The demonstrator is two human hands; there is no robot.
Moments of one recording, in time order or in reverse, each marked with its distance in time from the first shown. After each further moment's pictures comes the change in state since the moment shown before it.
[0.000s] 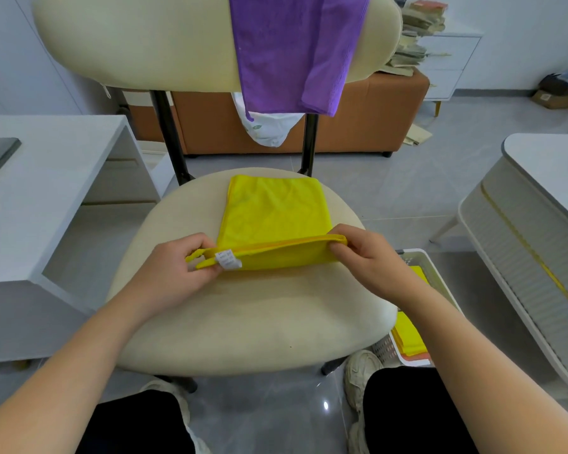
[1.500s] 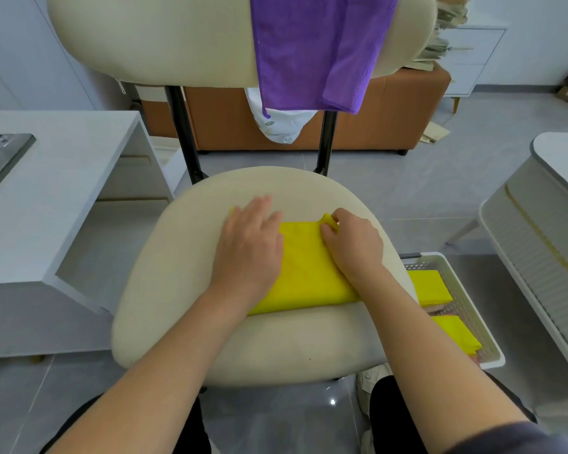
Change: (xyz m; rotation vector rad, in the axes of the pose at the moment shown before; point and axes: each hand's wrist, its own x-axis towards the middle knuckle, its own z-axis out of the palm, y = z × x) left_hand 0.037 0.042 0.058 0.605 0.152 0.180; right_hand 0.071 0.013 0.048 -0.516 0.300 0.376
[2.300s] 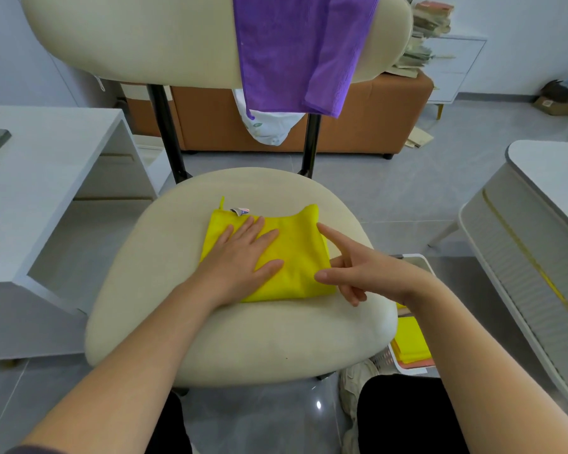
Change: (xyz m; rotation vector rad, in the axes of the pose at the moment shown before) left_hand 0.006 -0.015 0.026 -0.059 -0.446 0.101; right_hand -0.034 0.036 -0.067 0.664 -0.863 -0.060
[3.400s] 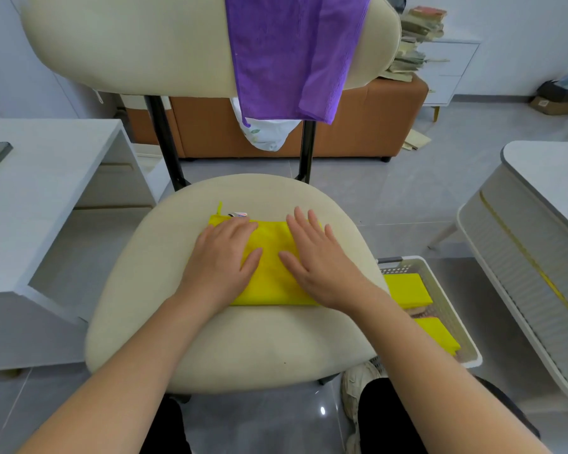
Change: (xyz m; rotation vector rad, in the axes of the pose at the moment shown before) left_hand -0.013 0.000 -0.014 -0.079 0.385 -0.040; right_hand 0.037 -0.006 0.041 -0.831 0.390 -0.216
